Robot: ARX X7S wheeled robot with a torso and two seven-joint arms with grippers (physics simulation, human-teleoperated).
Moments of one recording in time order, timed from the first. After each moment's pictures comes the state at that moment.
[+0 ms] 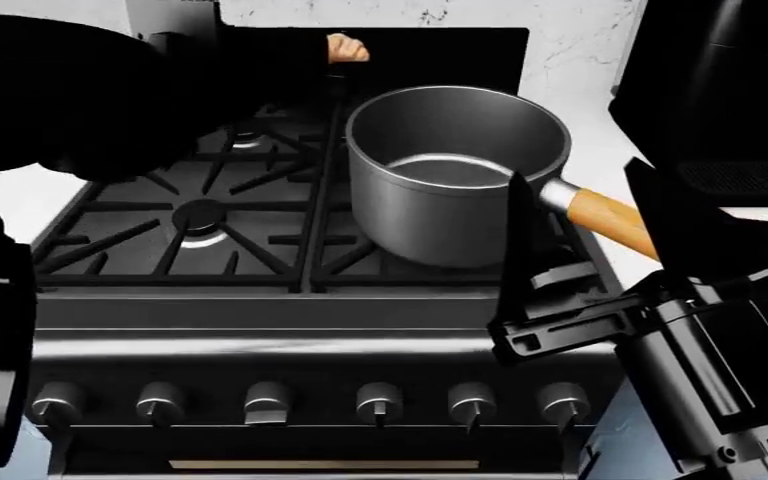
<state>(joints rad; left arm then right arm) -1.49 -0.35 0.39 -0.14 -1.46 -1.27 -0.73 0.55 0.60 0.08 -1.04 1.39 0.85 0.79</state>
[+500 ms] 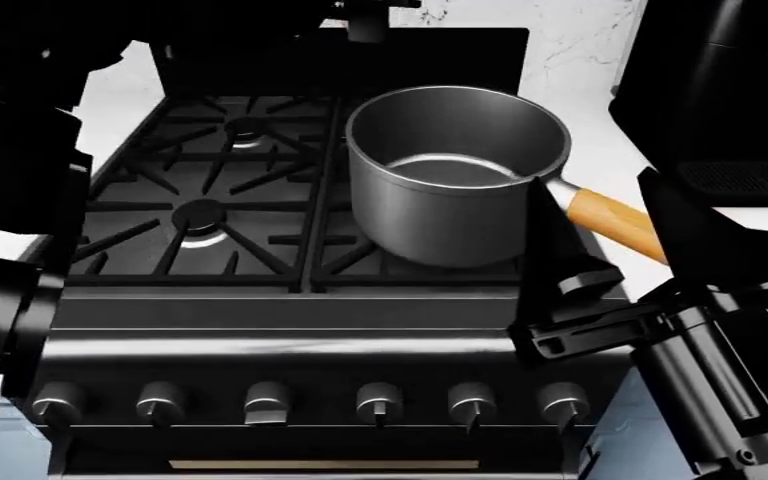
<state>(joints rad) -1.77 -0.16 0.62 -0.63 -1.15 -1.07 -0.31 0.43 0.62 0.11 -1.02 1.31 0.75 0.67</state>
